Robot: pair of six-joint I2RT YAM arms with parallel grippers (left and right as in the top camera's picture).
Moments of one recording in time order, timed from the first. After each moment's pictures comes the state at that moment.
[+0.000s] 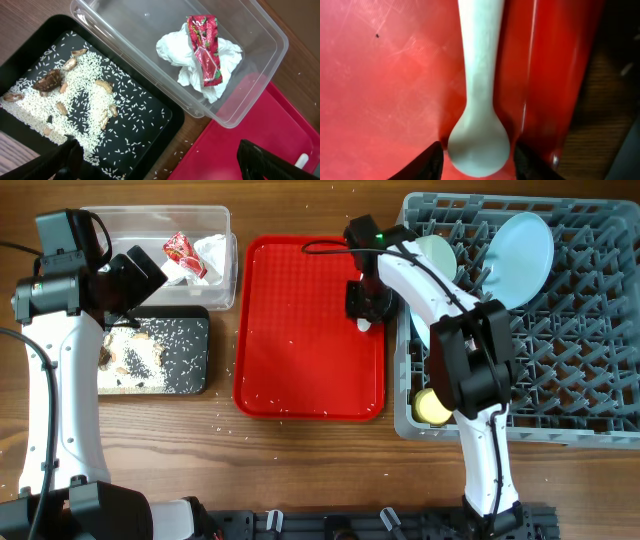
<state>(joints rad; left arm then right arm) 0.20 1.54 1.49 -0.99 -0.01 -0.52 0.39 2.36 1.91 -1.13 -0.07 0.47</state>
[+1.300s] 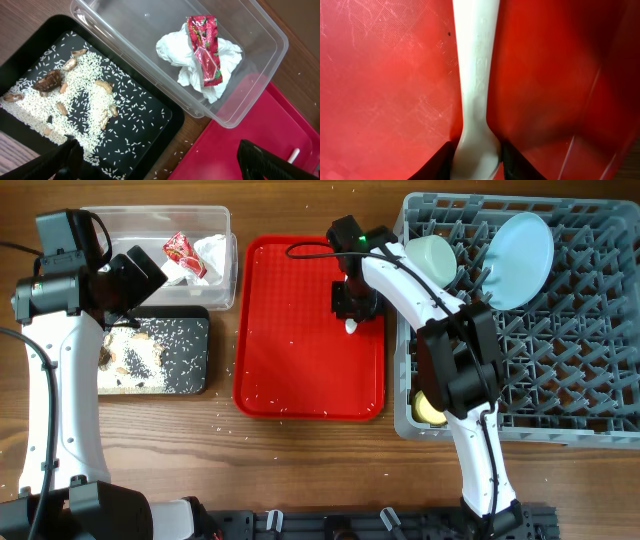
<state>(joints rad) 0.20 1.54 1.49 -0.99 -0.01 -0.52 0.45 2.40 1.98 -1.13 -0.07 0.47</state>
